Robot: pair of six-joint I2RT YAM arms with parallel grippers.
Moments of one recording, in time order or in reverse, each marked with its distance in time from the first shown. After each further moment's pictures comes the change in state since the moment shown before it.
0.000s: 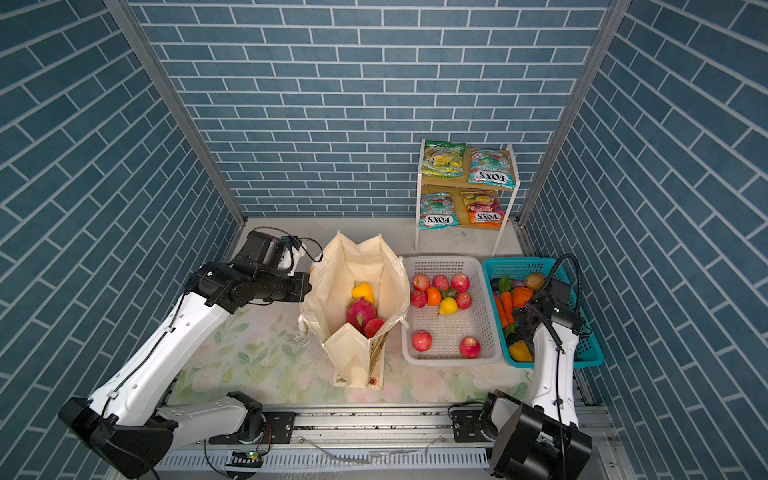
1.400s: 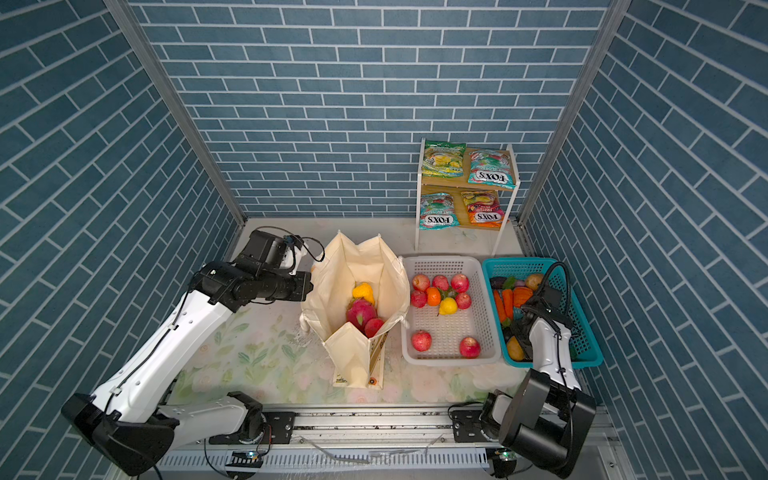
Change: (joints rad) left arm -0.004 0.014 0.000 0.013 -0.001 0.000; right arm -0.003 0.139 -0.140 0.226 -0.023 -0.078
